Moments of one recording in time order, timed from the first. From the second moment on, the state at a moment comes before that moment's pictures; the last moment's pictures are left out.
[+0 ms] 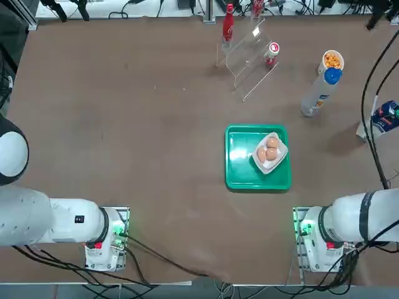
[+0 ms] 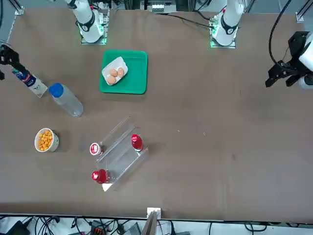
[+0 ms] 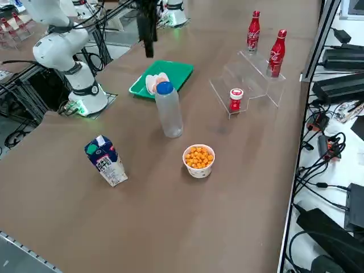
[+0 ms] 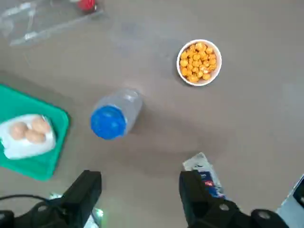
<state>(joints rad) -0.07 -0.01 -0.14 -1.63 -0.05 1.53 -0.63</state>
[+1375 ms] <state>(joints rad) -0.53 -0.16 -0.14 -2.31 -0.07 2.21 -1.64</state>
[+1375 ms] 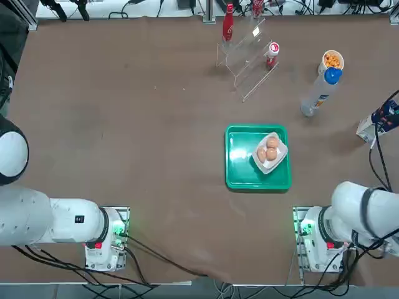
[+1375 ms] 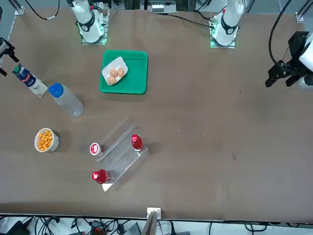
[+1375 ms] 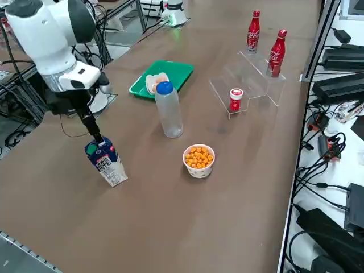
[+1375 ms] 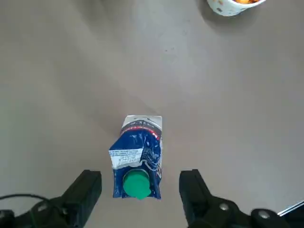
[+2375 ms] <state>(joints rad) -0.56 -0.05 -0.14 -2.40 -0.07 2.39 -1.70</state>
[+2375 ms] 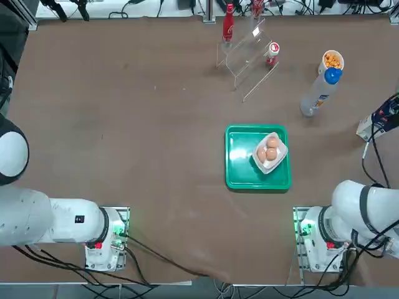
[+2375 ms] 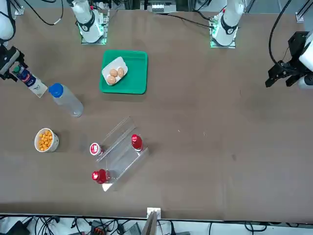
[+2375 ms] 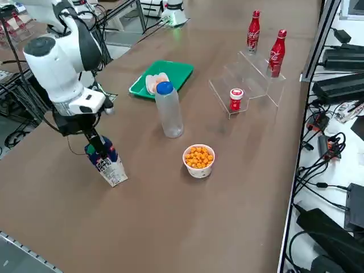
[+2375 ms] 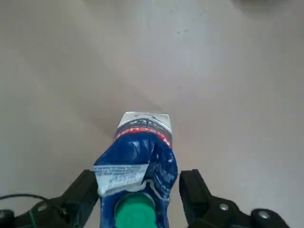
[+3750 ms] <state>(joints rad) -0.45 -0.04 -0.10 -2.10 -0.06 2.10 -1.51</state>
